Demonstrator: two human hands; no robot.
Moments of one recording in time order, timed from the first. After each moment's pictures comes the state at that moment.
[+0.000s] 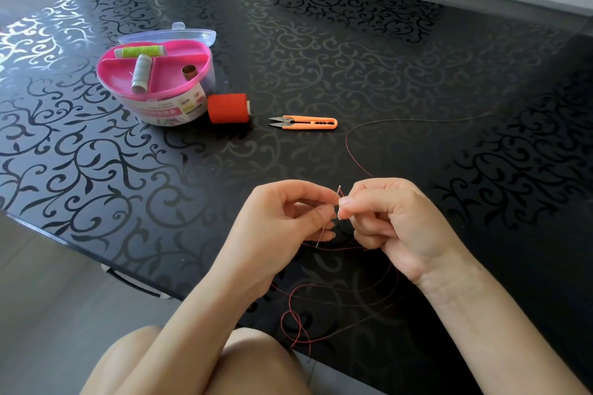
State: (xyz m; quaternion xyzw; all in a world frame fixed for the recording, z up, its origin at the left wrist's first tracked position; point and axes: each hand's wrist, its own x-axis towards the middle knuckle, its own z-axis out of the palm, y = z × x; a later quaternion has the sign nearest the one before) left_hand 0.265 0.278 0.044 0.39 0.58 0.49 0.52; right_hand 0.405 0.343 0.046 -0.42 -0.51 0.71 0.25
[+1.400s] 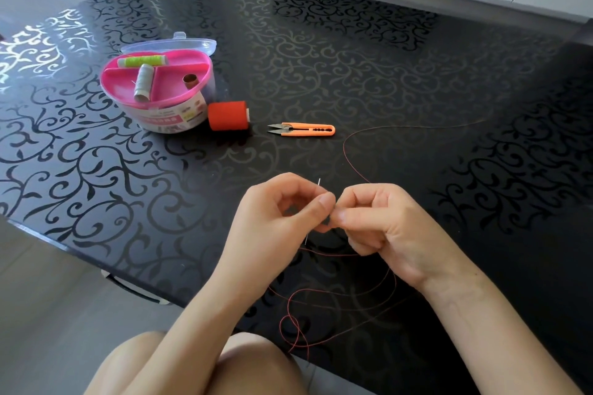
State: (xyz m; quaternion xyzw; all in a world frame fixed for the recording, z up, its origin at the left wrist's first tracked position) left_hand 0.264 0.278 0.048 0.45 0.59 0.51 0.43; right_hand 0.409 0.340 0.050 -0.37 -0.57 0.70 0.22
